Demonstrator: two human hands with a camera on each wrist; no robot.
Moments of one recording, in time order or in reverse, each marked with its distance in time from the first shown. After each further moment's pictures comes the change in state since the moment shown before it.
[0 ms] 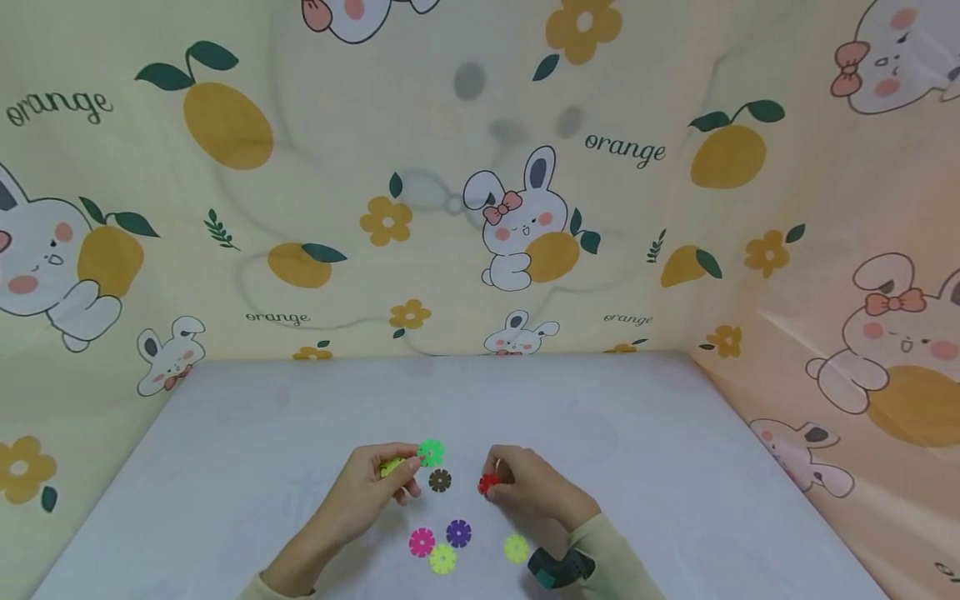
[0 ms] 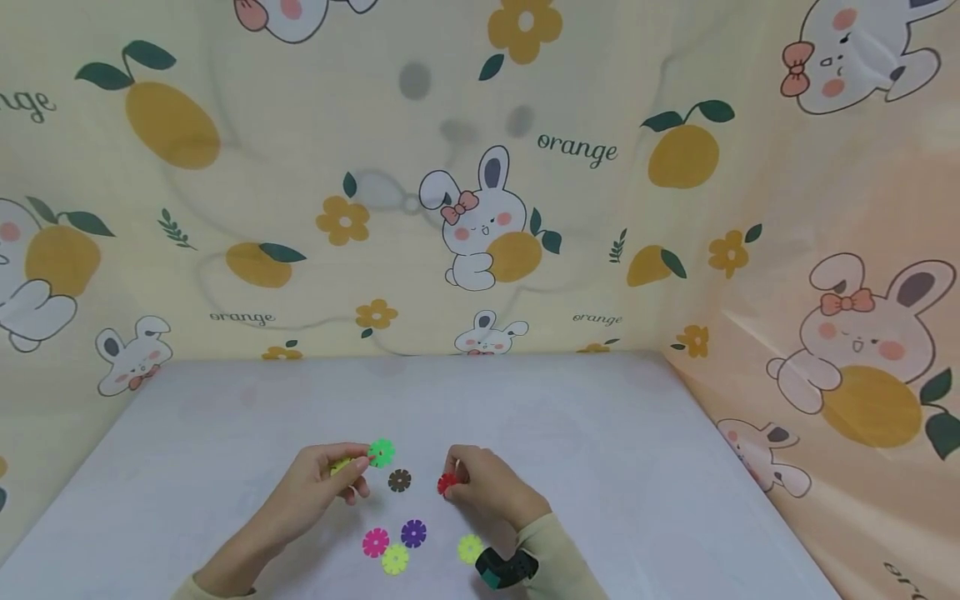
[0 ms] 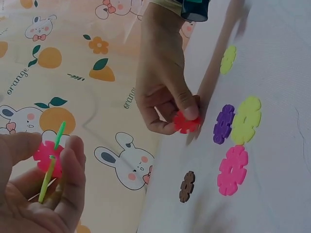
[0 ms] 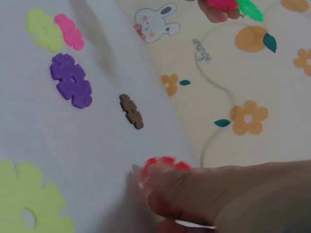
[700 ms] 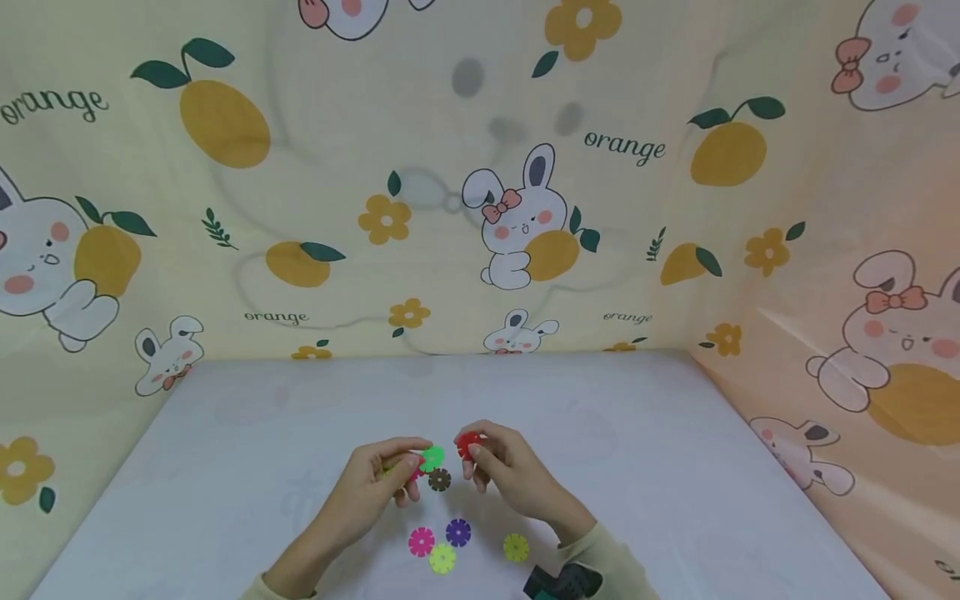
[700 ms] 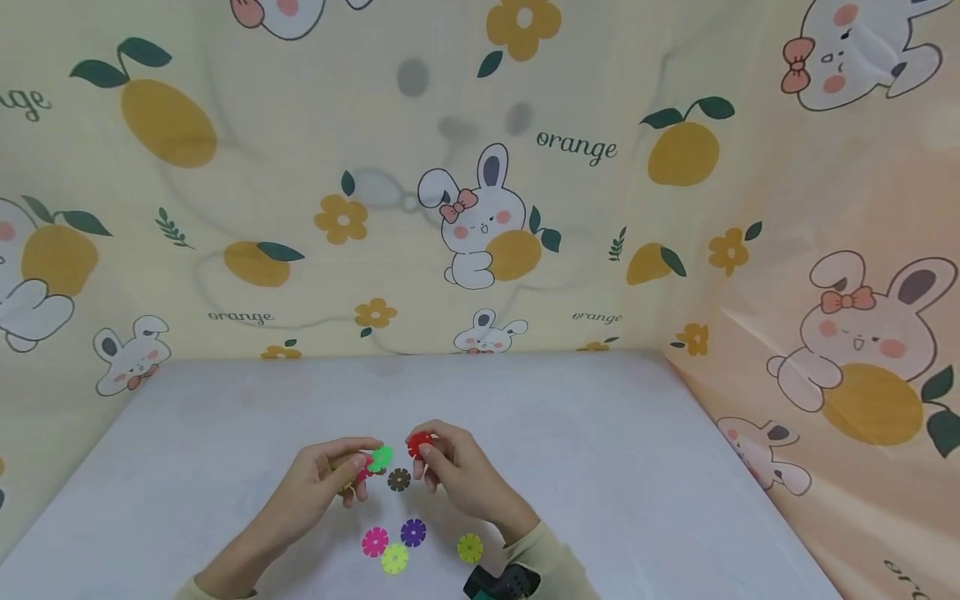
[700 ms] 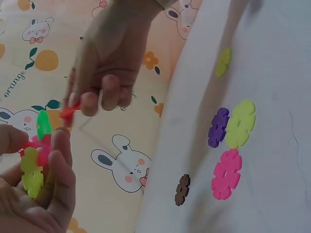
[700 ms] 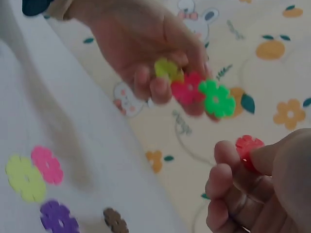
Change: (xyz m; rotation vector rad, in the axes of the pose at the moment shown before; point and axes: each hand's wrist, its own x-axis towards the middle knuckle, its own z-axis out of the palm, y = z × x) left_hand -0.001 0.001 0.004 -0.059 -0.023 0.051; right_hand -0.009 -0.049 -0.002 0.491 0.057 -0.301
